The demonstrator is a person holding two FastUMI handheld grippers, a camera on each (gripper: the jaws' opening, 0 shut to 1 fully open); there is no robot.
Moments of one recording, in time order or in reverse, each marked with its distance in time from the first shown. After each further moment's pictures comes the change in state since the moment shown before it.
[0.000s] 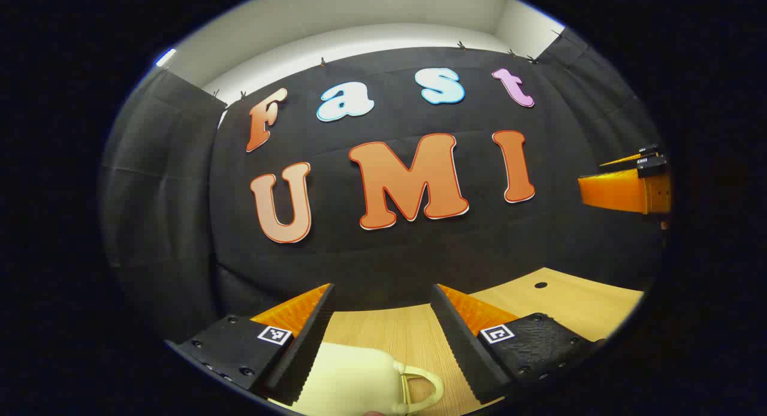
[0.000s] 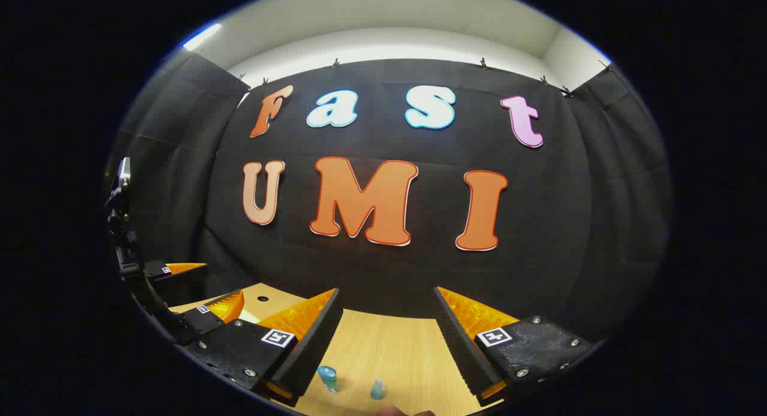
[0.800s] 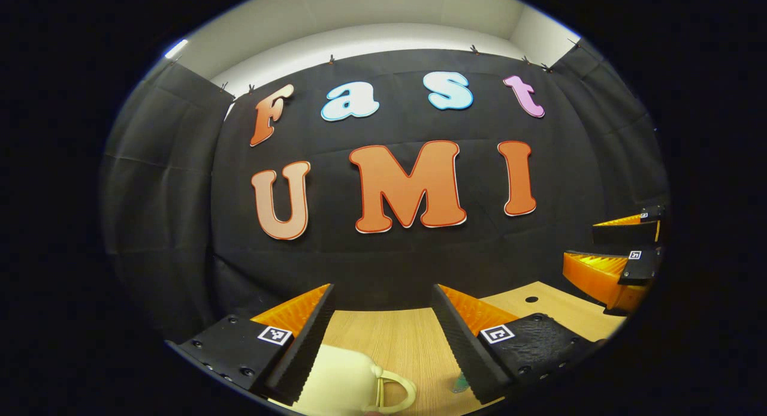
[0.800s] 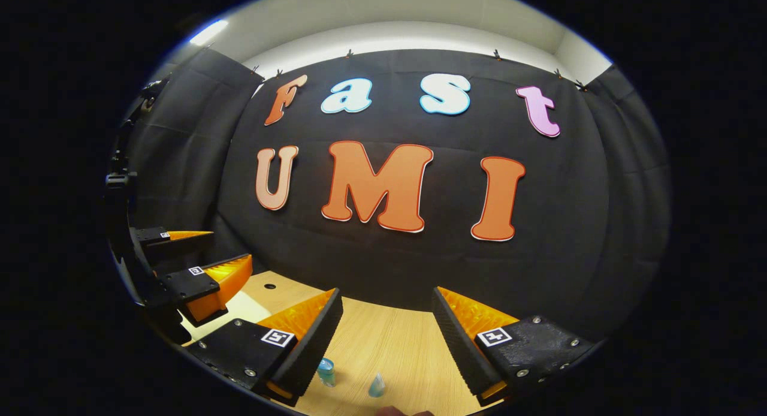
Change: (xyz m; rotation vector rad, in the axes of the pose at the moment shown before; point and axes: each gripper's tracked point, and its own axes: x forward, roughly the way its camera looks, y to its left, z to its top) left arm 0.004 -0.028 0.018 -0.076 0.022 0.000; right arm 0.007 0.006 -0.032 -0.028 0.046 0.058
